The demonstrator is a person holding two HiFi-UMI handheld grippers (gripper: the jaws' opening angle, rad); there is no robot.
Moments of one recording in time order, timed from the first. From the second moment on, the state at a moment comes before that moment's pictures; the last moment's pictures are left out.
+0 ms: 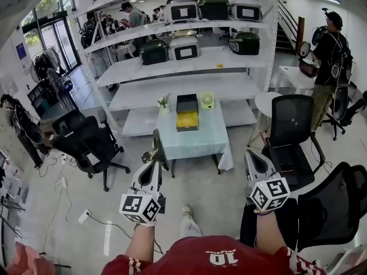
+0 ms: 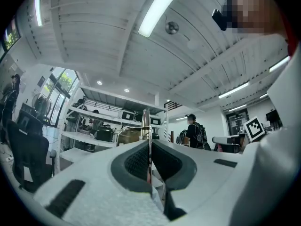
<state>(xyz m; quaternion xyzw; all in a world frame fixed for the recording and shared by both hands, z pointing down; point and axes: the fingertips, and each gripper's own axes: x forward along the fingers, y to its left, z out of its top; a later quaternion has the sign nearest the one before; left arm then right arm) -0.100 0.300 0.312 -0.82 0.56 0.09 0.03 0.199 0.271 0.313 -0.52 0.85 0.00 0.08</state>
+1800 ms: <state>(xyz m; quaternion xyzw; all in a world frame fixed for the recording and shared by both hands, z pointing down) -0.078 0.267 0.319 -0.83 0.55 0.09 0.02 0.207 0.256 0.327 -0.49 0.86 -0.03 0.09</state>
